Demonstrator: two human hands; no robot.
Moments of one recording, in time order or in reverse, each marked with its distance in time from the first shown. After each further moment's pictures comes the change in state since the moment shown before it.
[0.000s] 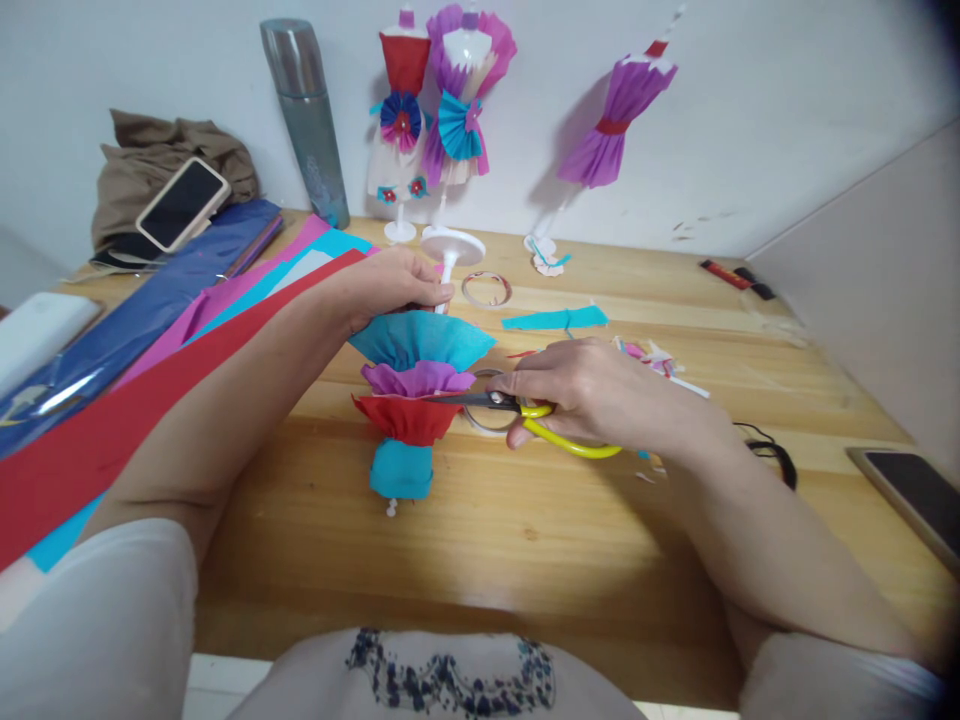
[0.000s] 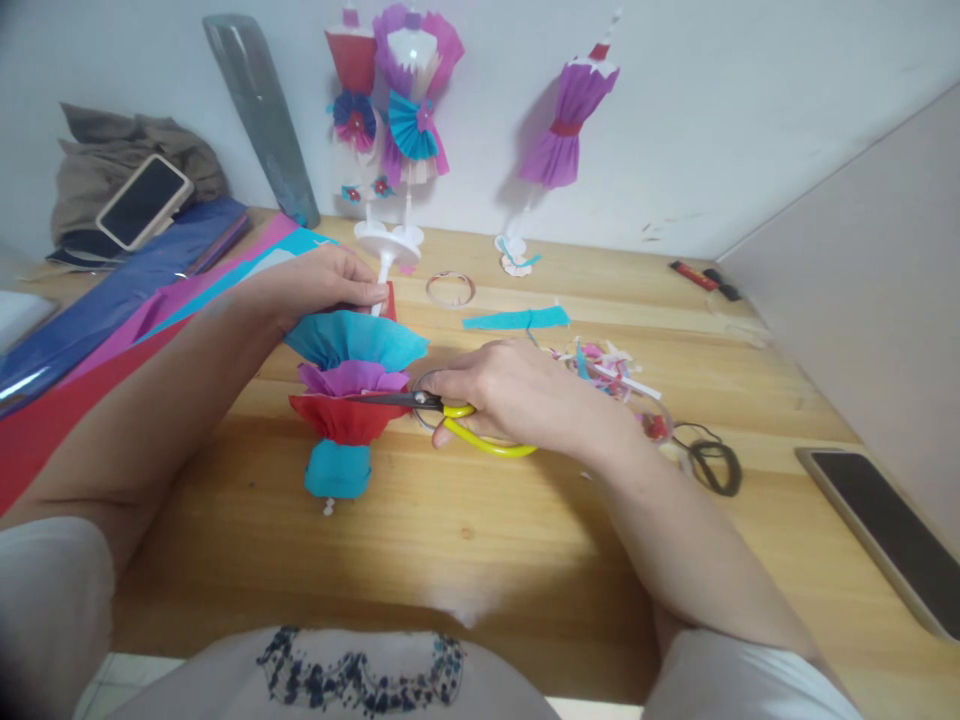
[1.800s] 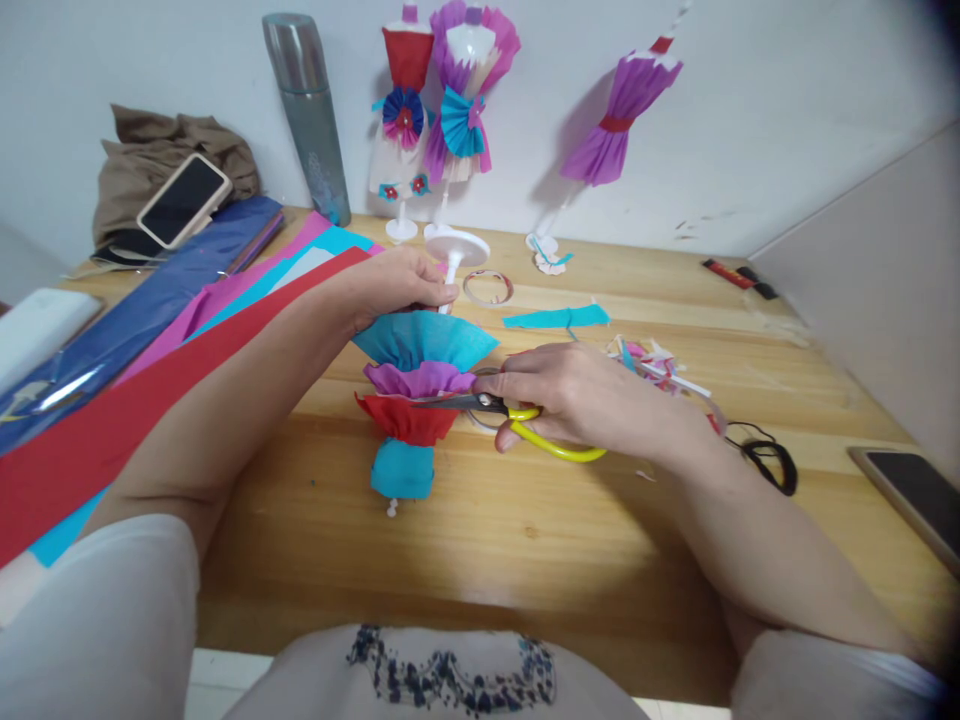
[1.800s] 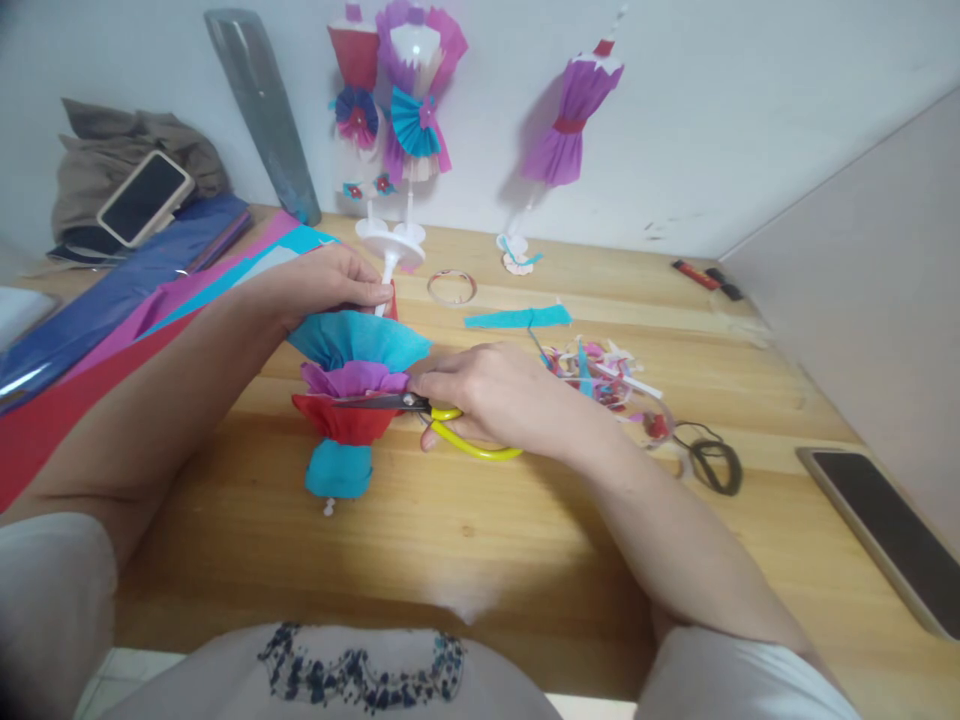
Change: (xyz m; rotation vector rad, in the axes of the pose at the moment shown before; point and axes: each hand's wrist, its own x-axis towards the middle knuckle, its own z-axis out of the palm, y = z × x) left_hand -0.005 0.003 0.002 0.027 -0.045 0.021; right_hand 0.008 -0.006 0.007 0.037 -0.030 0.039
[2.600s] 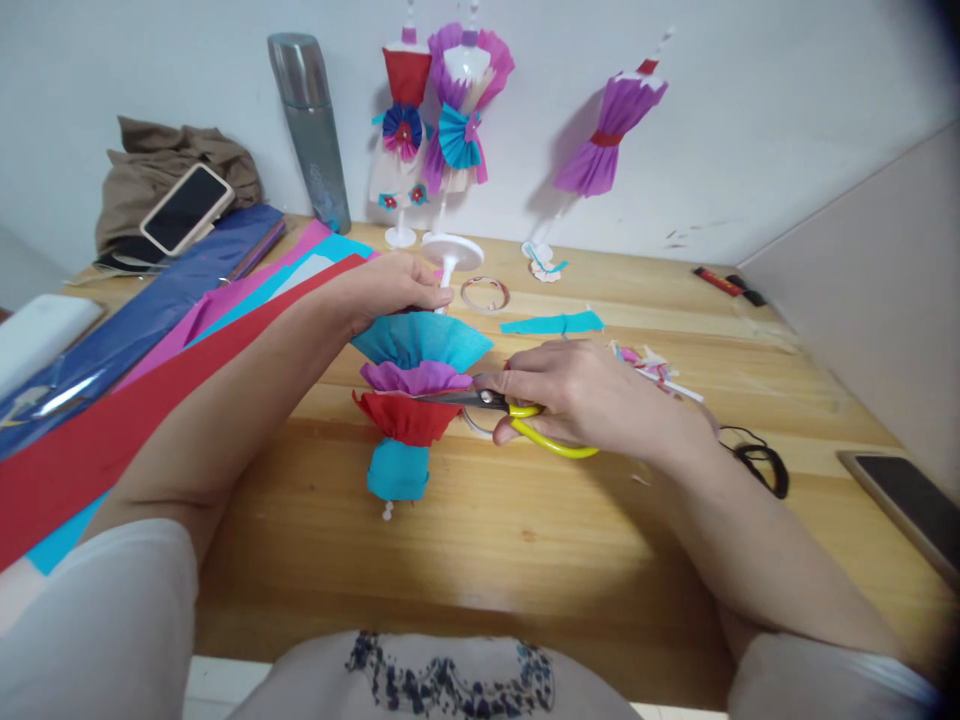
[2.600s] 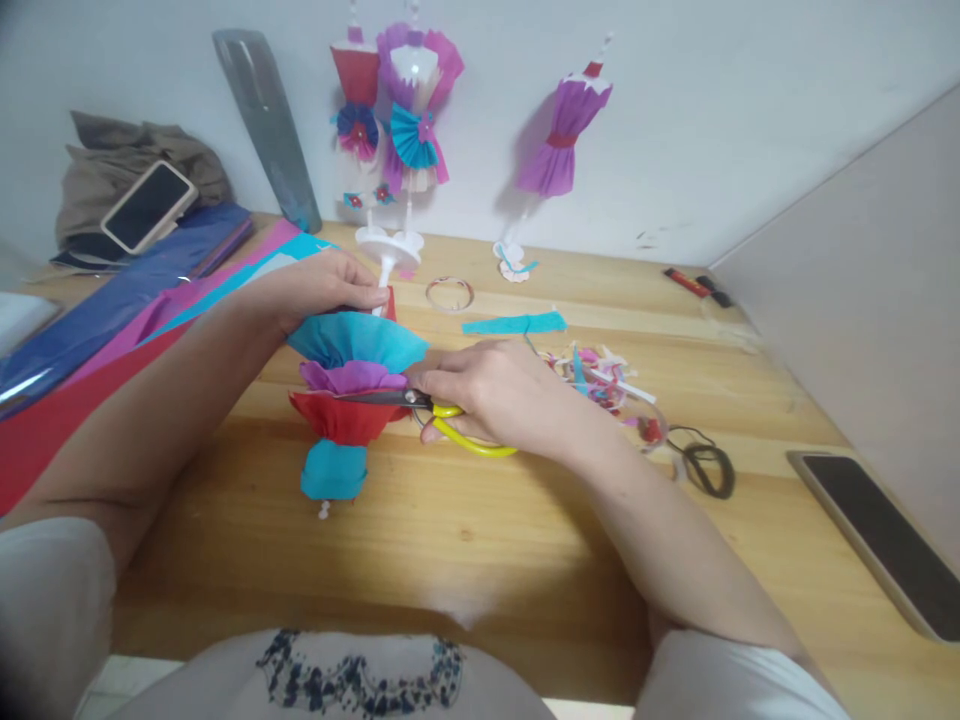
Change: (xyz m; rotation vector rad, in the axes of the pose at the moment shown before) left_hand 0.003 -0.004 0.000 -0.075 0.081 0.007; right_hand -0.004 0.000 -0.004 -0.220 0.063 -0.051
